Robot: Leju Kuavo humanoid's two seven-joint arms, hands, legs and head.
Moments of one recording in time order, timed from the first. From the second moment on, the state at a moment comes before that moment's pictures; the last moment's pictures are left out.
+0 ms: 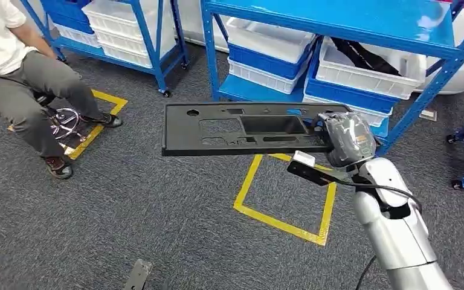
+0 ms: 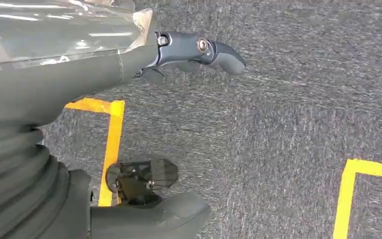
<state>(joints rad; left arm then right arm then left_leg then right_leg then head) -0.10 -0.09 -0.17 -0.19 -0.04 0.23 -0.39 -0.49 -0.26 0.32 -1.42 1.13 -0.23 -0.18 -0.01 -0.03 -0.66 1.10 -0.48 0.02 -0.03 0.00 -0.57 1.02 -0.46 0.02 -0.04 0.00</state>
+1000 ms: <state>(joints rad) -0.11 -0.08 -0.18 -0.19 -0.12 0.21 -0.33 -0.51 -0.18 0.41 -1.40 1.15 -0.22 -0.17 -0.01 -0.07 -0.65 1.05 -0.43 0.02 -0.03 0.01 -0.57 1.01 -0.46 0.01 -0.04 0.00</state>
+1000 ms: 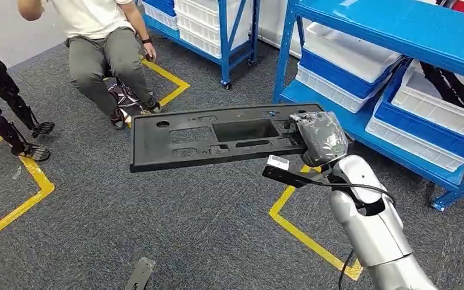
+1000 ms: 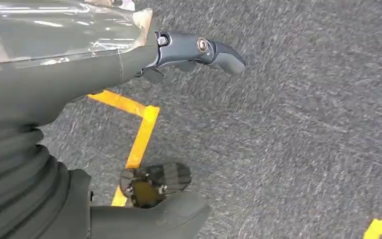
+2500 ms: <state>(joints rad) -0.11 -0.07 -0.16 -0.19 -0.13 0.22 -0.32 -0.47 -0.14 0.47 -1.39 1.24 -0.29 -0.17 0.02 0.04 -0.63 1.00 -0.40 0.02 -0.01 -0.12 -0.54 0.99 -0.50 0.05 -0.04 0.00</state>
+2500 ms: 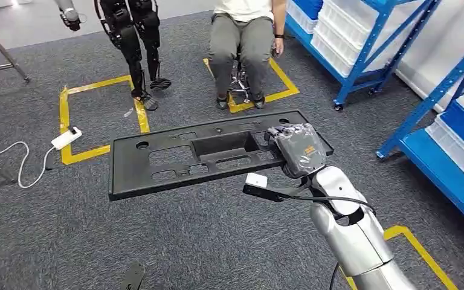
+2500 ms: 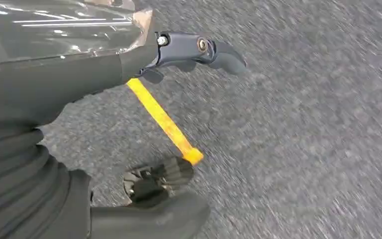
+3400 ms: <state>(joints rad) -0.10 -0.06 -0.13 -0.19 -0.11 0.23 -0.31 -0.43 -0.14 0.48 -1.39 1.26 -0.30 -0.17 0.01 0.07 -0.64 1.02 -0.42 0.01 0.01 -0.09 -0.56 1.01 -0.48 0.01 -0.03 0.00</state>
